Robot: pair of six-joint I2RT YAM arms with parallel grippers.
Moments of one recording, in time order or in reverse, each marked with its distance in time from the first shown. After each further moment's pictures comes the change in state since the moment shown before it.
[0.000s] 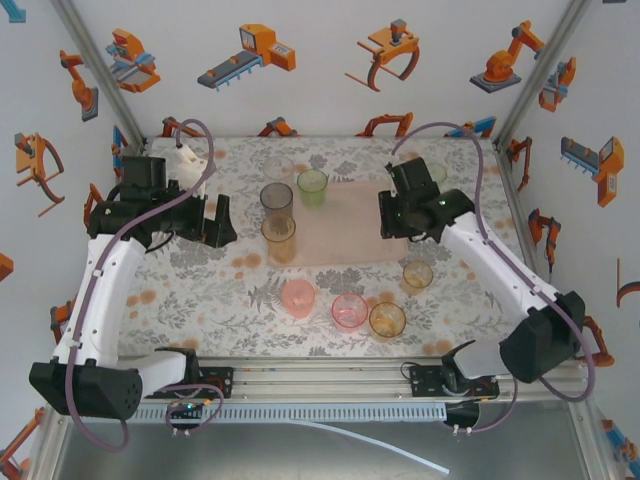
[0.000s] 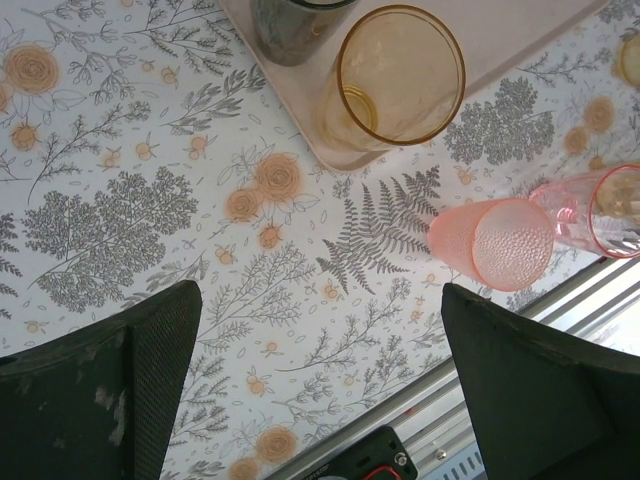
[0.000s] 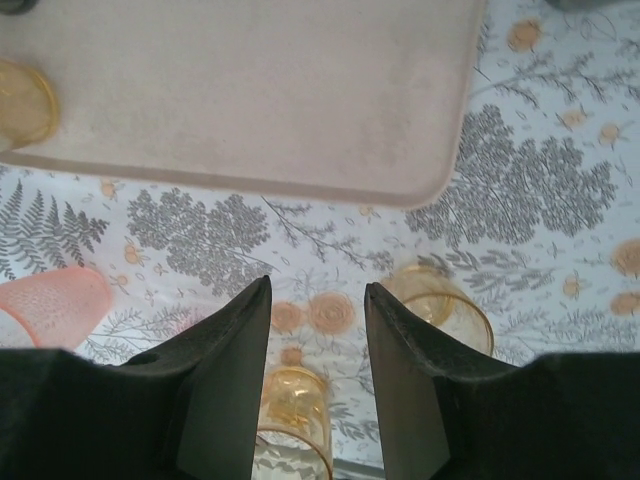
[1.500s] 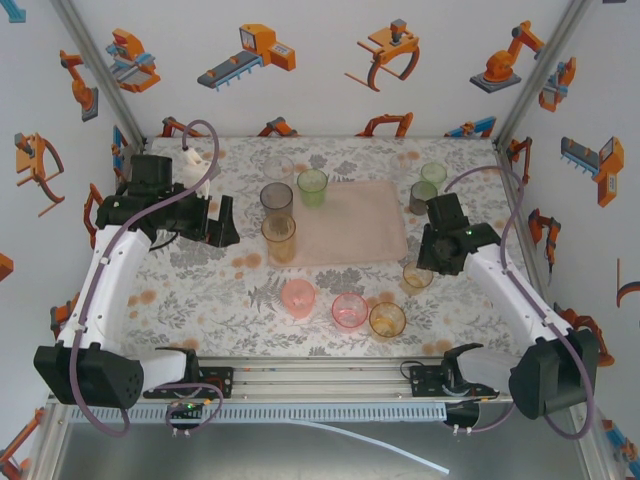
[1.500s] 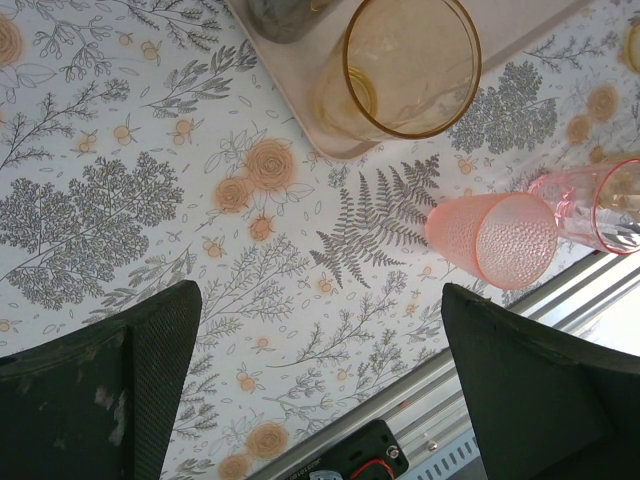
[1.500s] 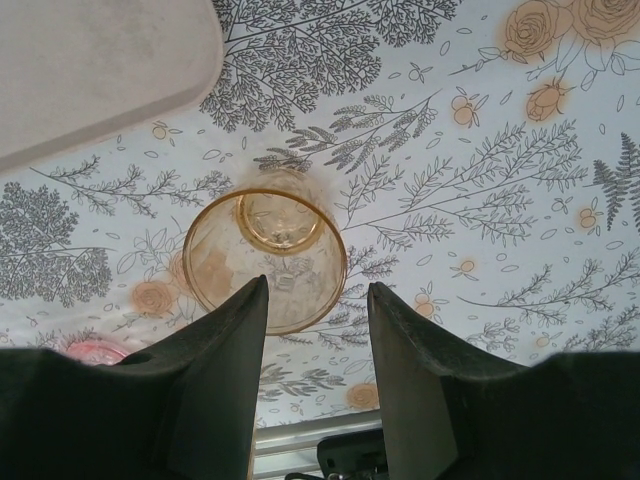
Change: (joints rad) left arm 0.002 0.054 -0.018 0.000 0.010 -0.007; right arm -0.207 -0.172 -0.330 -0.035 0.096 0.155
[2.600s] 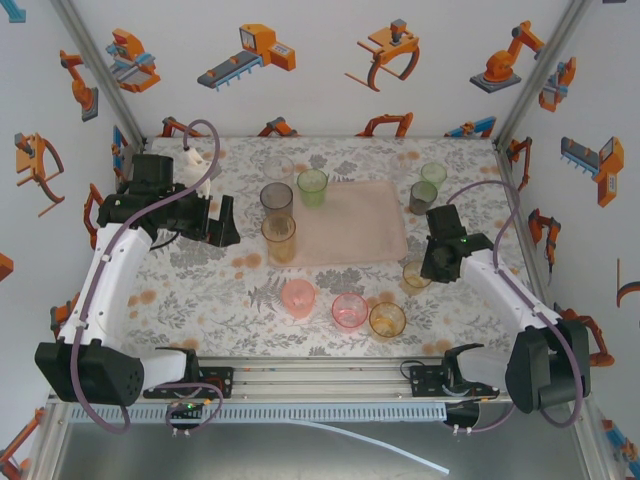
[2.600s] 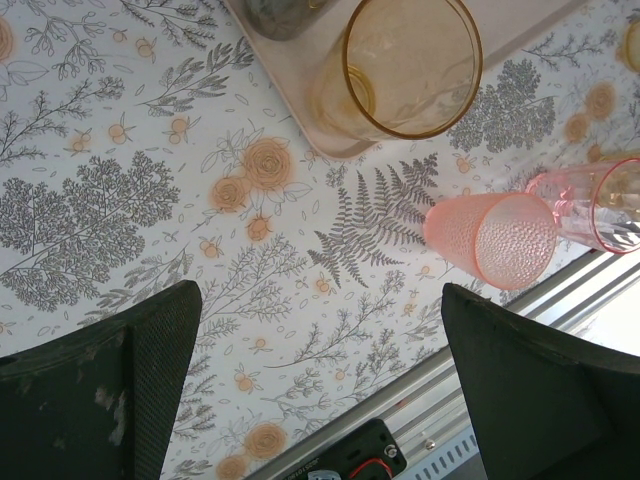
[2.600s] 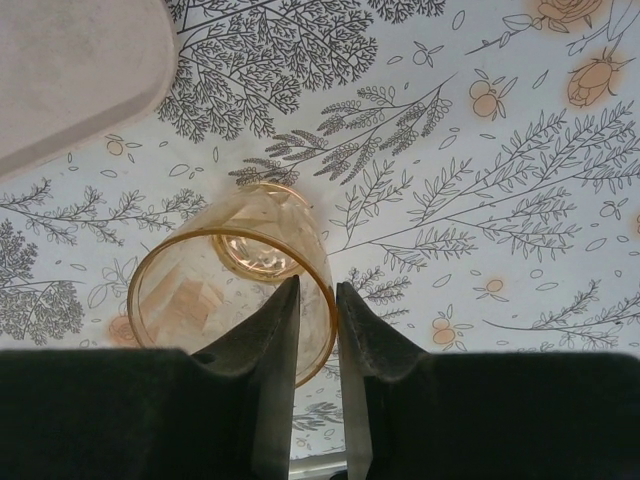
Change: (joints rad) left arm 0.001 0.014 0.000 0.000 0.008 0.000; right arm -0.043 0.029 -0.136 0.135 -0.039 0.029
